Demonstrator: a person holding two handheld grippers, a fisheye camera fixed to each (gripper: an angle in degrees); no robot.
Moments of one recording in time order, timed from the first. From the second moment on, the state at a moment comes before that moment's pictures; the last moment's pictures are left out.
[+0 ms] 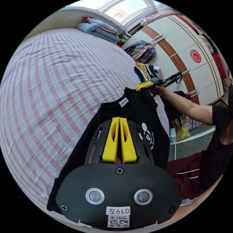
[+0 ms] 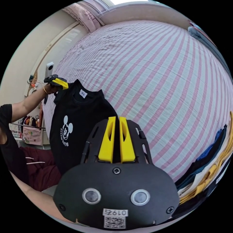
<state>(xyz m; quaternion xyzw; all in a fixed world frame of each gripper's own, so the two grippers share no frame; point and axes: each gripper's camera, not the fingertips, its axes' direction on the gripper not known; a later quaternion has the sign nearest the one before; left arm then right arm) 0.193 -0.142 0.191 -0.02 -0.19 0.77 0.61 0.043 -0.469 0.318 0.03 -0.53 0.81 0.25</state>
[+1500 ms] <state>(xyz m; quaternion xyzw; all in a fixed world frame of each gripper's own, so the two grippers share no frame) -0.046 -0.035 0.000 0.20 -0.15 0.60 0.76 -0.050 -0.575 0.365 -0.14 -0.50 0.80 0.29</state>
